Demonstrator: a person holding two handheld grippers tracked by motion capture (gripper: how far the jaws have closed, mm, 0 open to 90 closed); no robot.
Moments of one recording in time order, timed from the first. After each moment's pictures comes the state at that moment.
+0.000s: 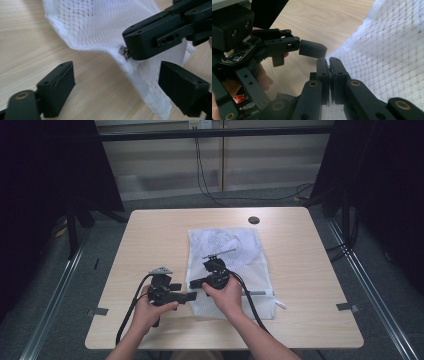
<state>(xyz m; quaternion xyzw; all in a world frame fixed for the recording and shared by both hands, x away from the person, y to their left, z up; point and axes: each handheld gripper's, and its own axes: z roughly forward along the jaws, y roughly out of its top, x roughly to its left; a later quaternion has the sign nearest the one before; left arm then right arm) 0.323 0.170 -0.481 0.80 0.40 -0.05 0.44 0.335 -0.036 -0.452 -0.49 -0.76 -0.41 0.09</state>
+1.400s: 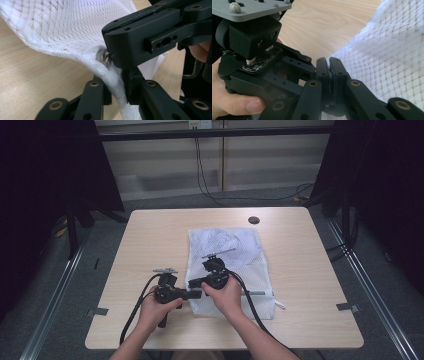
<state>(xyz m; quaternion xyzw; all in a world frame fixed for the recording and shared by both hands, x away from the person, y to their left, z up) 0.330 0.158 -0.491 0.78 0.40 -0.13 0.46 0.333 -0.034 -0.448 -0.48 -0.76 -0.42 0.08</state>
